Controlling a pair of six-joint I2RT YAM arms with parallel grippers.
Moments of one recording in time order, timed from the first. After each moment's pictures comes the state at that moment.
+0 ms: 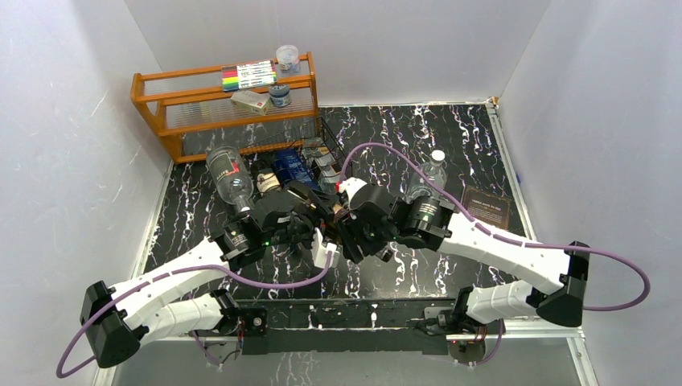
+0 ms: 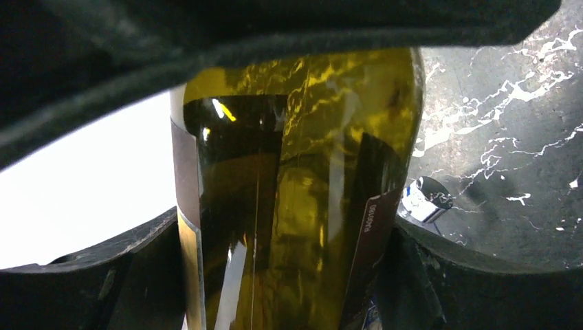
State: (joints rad) left arm -0.91 0.98 0.77 -0.24 0.27 1.31; right arm 1.17 1.25 1.25 -0.90 0.05 0.46
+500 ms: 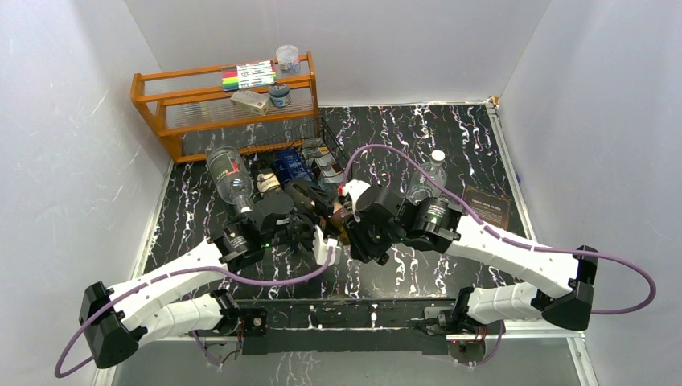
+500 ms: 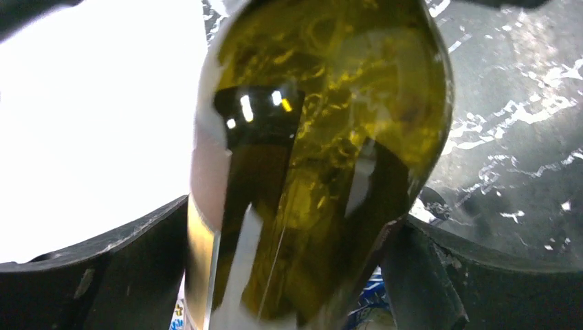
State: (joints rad) left arm -0.91 0.97 0.76 -0.24 0.23 1.25; right arm 1.17 1.22 1.24 -0.93 0.01 0.41
